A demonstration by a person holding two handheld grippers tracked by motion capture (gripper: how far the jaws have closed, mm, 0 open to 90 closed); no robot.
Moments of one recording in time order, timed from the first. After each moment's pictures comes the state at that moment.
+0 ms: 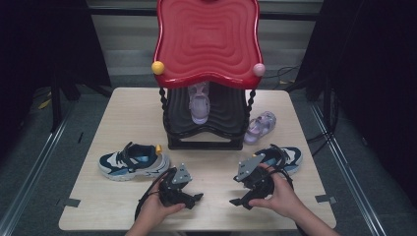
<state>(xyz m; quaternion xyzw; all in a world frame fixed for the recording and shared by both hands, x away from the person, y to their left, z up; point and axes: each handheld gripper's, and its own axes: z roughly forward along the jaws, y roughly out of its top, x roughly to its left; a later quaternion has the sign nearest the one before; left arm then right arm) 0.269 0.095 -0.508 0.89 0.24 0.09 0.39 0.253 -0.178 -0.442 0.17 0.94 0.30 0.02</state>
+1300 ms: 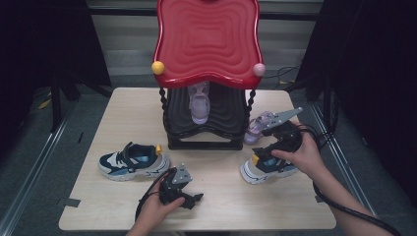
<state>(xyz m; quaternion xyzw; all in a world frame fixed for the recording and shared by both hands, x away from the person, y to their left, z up) 0.269 0.094 -0.508 0.89 0.24 0.08 0.39 0.333 -0.257 -0.380 0.28 0.89 0.32 0.13</state>
